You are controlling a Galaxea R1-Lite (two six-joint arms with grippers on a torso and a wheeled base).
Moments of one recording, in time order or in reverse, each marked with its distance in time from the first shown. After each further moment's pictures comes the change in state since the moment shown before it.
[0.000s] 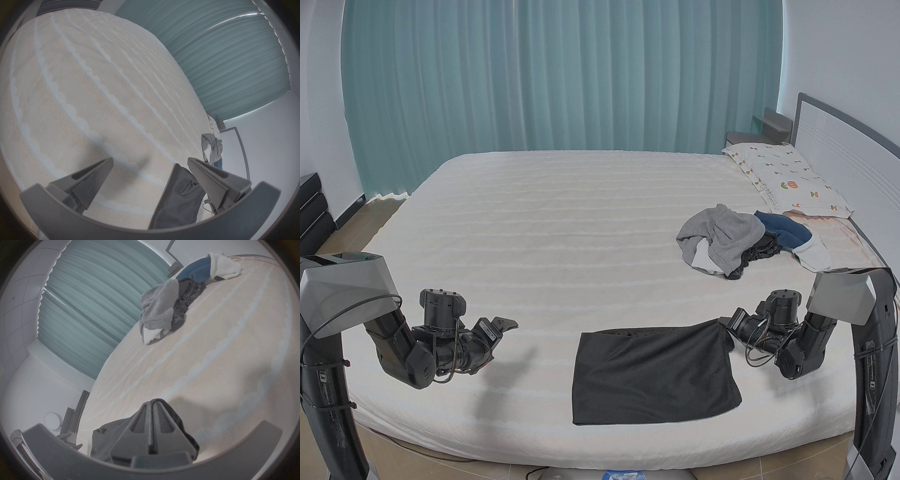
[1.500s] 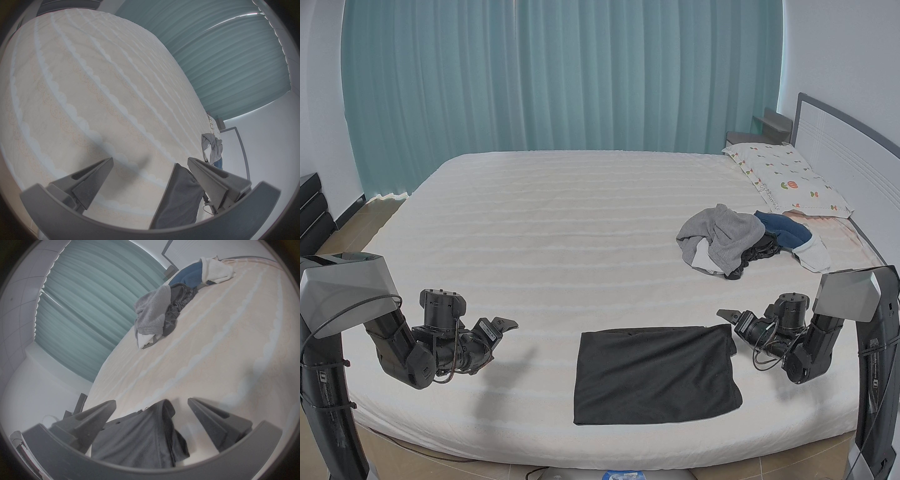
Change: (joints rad) left arm 0.000 0.000 0.000 0.000 0.000 0.000; right arm -0.023 -0.027 0.120 -0.100 0.005 -0.001
